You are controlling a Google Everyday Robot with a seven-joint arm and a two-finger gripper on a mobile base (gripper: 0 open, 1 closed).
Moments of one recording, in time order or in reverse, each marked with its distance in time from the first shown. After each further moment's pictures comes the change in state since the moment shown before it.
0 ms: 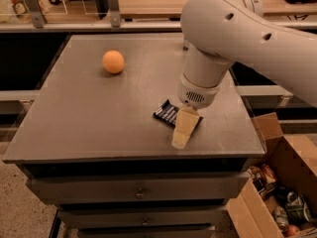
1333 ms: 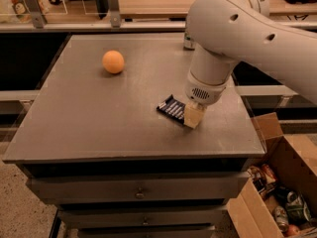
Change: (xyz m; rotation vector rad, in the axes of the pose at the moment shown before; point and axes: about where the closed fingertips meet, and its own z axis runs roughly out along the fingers) arm 0.017 -0.021 0.000 0.048 0.028 0.107
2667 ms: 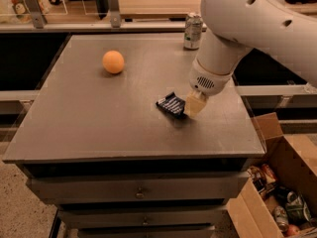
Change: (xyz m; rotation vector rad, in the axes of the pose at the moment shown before) arm -0.010 -0.012 -0.014 -0.026 -0.086 0.009
